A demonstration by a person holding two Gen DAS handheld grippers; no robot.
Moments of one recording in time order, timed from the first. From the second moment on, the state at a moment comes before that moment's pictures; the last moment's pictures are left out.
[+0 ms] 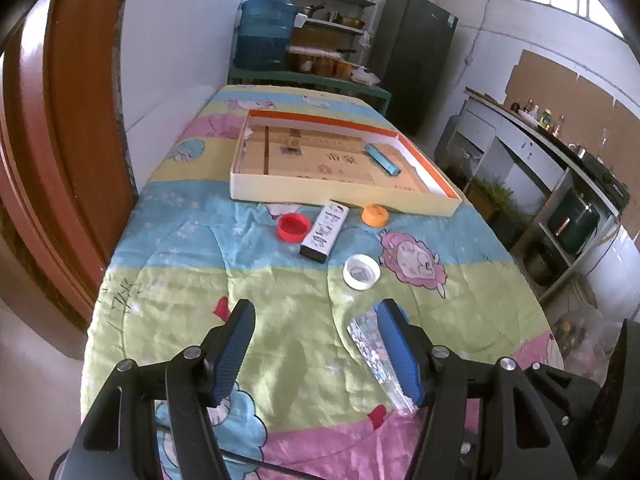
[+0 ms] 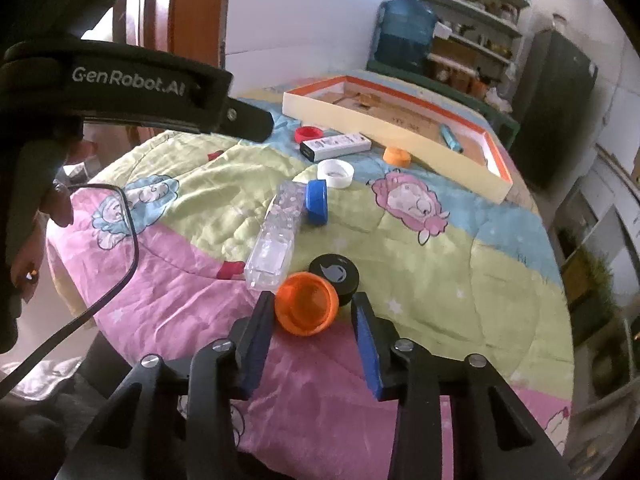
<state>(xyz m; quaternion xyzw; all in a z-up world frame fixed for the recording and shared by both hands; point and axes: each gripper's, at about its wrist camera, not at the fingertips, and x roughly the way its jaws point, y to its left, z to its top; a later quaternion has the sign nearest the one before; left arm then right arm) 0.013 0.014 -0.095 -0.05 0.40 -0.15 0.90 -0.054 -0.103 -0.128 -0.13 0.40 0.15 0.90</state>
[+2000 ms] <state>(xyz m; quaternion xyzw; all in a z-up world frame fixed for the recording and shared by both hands) 0.038 -0.032 -0.129 -0.02 0.50 -0.21 0.84 -0.055 -0.156 -0.122 -0.03 0.37 0.12 0.92</state>
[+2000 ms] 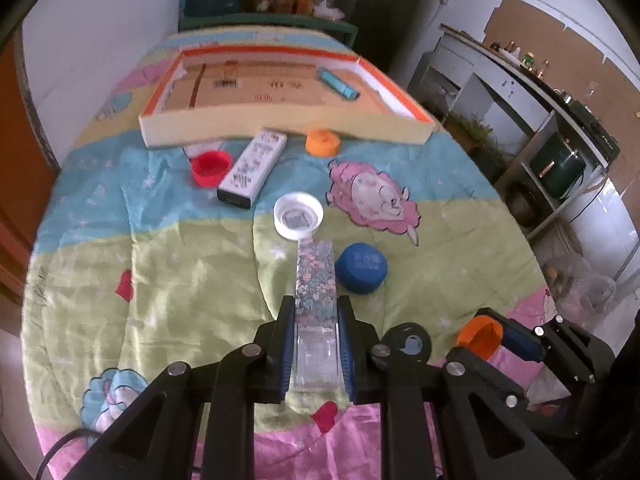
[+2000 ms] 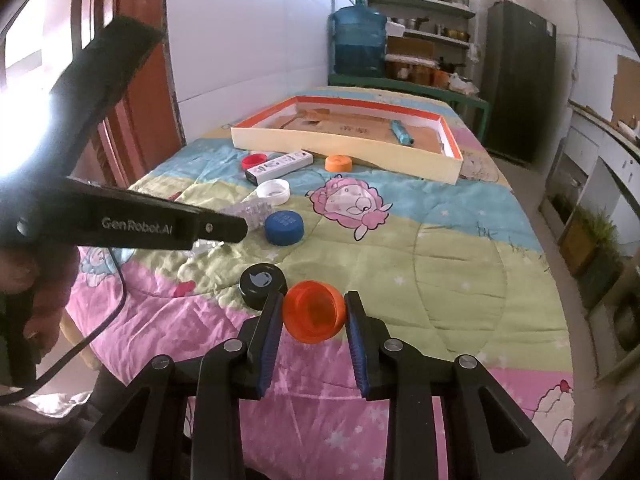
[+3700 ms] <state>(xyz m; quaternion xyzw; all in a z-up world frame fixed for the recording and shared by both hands) 0.129 -0.006 -0.048 -0.05 0.40 -0.20 0.89 0.071 -0.165 -0.053 0.01 0.36 0.15 0.92</state>
